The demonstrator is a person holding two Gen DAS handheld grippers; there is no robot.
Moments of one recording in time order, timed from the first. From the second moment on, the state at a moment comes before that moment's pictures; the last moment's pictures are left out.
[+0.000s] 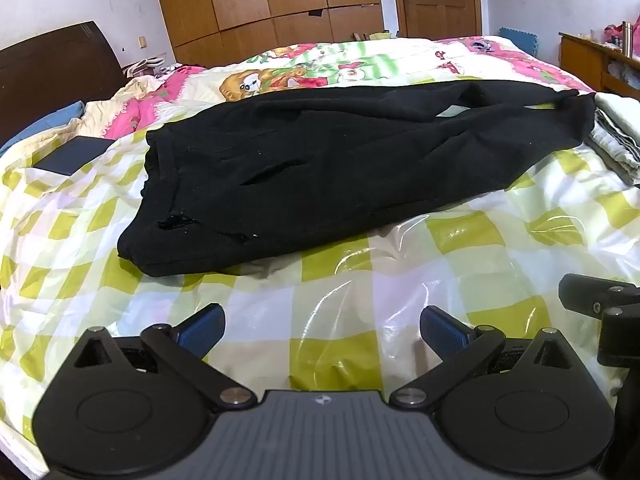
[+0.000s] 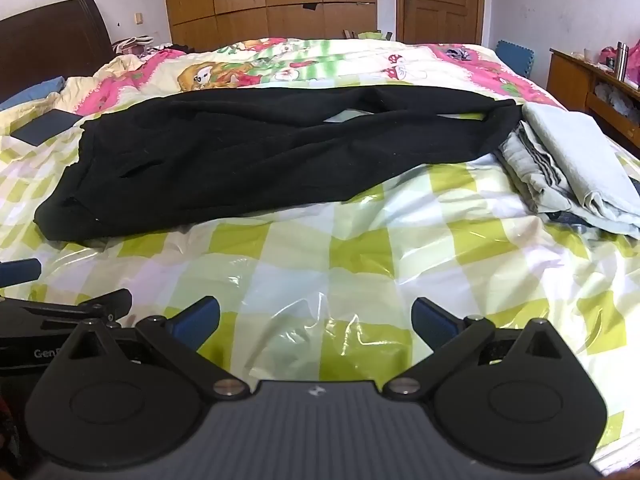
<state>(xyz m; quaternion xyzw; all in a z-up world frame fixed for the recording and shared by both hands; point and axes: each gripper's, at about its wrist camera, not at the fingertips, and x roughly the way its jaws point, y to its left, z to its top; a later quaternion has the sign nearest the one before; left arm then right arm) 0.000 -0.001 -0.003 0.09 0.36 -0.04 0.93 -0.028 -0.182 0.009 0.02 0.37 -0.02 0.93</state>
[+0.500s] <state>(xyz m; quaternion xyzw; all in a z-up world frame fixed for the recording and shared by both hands) 0.001 -0.001 -0.005 0.09 0.37 -0.05 0.93 -0.024 -0.171 0.007 -0.02 0.38 -0.03 0.93</state>
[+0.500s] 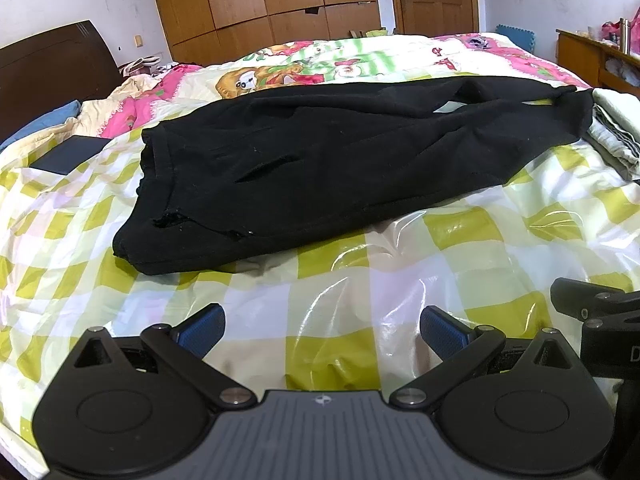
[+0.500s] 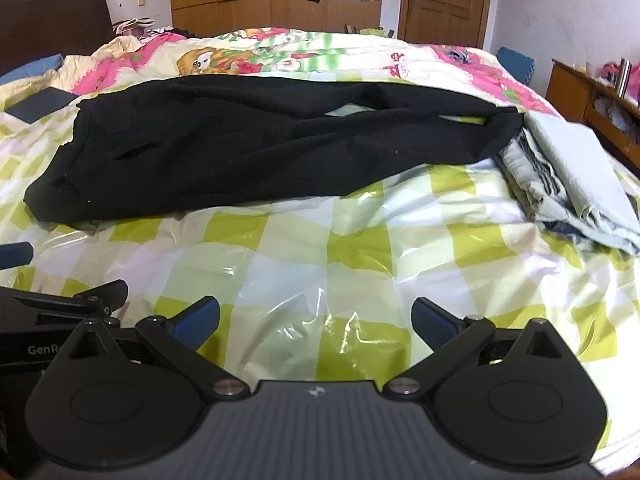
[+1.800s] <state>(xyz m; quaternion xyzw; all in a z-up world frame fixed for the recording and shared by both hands) 0.038 0.028 -0.011 0.06 0.37 0.01 0.93 0.039 -0.126 0.015 -0.10 0.36 0.01 0.93</state>
